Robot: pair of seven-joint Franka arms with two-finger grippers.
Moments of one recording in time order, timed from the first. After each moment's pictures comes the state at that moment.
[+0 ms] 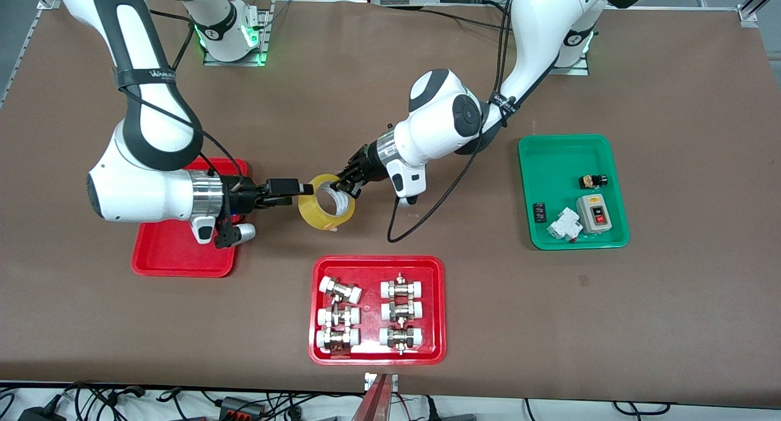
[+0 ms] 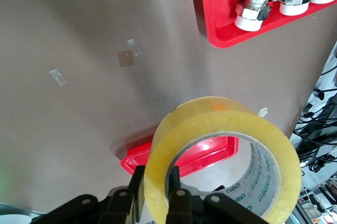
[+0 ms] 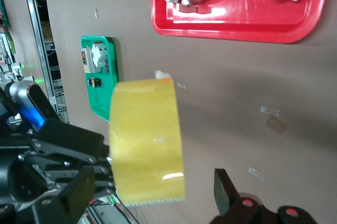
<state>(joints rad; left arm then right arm) -0.37 0.70 -0.51 -1.48 -0.47 2.65 -1.56 0.29 0.49 -0.05 -1.57 0.92 1.84 -0.23</state>
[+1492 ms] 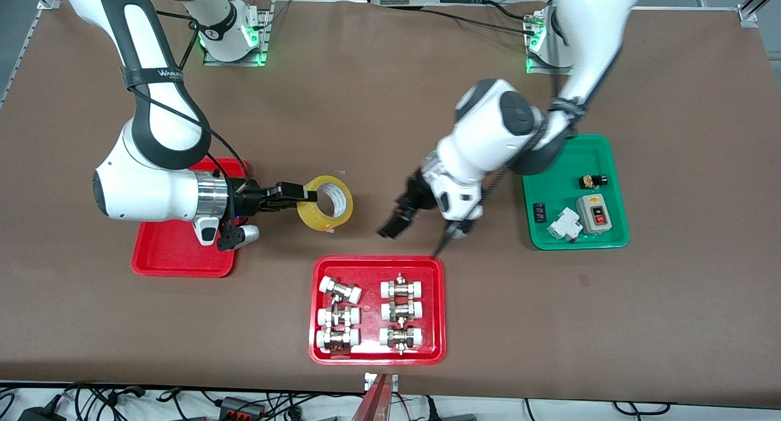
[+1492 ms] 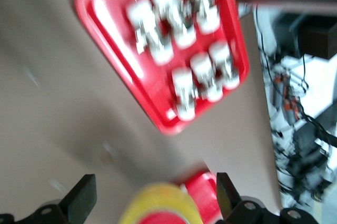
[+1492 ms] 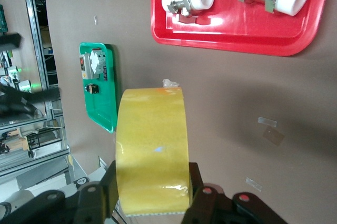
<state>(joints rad) -0.18 0.59 -0.47 -1.43 -0.07 2.40 -1.48 0.30 0.49 -0.06 -1.57 0.92 1.88 -0.25</state>
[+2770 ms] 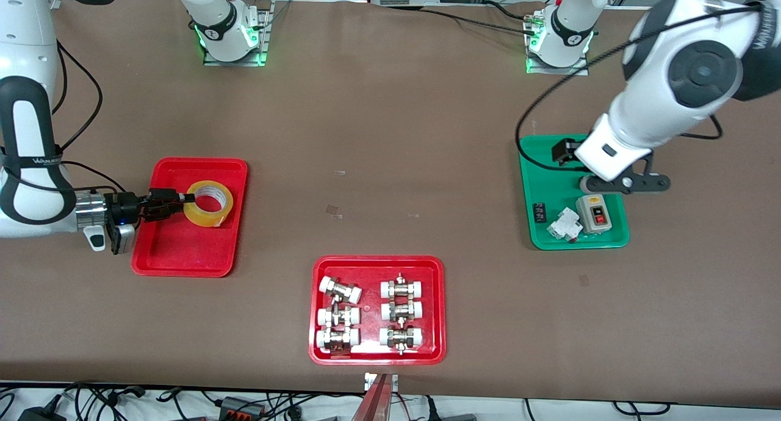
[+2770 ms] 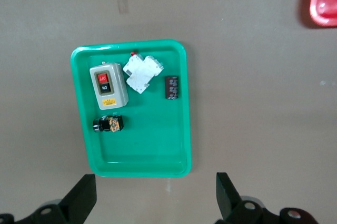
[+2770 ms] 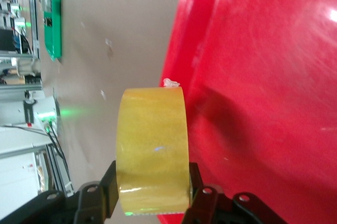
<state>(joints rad) 0.16 0.15 -0.48 -1.68 0.14 1.64 -0.34 -0.21 0.74 -0.08 -1.57 0.68 1.60 -0.97</state>
